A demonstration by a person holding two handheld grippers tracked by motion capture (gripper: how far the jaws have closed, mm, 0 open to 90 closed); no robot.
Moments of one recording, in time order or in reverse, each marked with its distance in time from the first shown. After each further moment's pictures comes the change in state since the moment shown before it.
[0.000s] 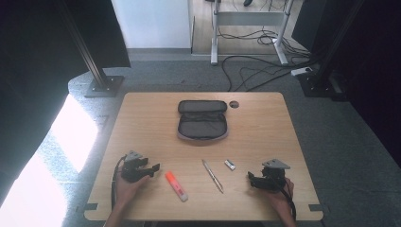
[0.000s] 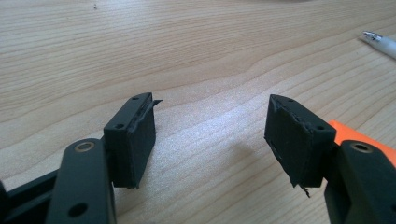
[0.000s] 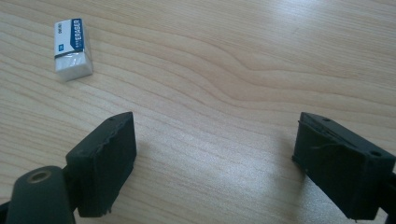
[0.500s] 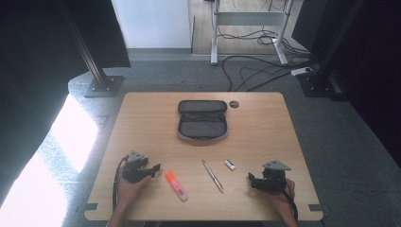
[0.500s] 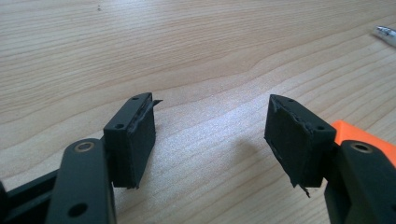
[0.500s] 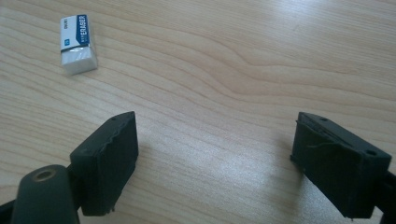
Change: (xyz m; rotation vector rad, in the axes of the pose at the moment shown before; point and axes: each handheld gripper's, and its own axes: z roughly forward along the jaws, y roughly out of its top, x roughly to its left) left arm -0.007 0.000 0.002 0.006 0.052 0.013; right arm 0.000 -0.003 -0.004 -0.002 0.006 -0.008
